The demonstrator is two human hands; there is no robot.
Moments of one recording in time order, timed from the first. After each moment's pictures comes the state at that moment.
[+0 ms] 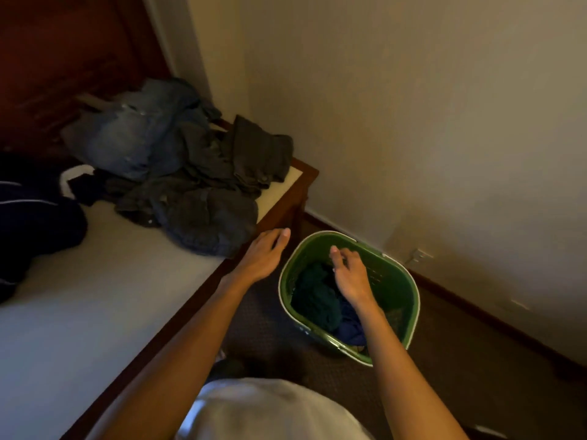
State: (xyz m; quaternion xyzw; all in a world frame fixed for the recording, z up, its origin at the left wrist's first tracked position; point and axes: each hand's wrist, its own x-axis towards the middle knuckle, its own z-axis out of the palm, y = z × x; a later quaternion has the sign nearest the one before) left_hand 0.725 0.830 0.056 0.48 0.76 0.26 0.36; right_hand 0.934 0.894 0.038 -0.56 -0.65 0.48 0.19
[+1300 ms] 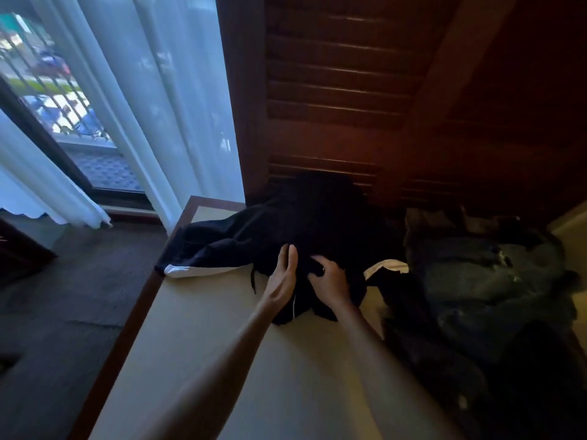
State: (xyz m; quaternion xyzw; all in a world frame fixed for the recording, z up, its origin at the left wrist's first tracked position) left_hand 0.267 0.566 0.052 -0.09 0.78 0.60 0.18; right_hand 0.259 0.704 0.036 -0.12 -0.88 0.44 -0.12
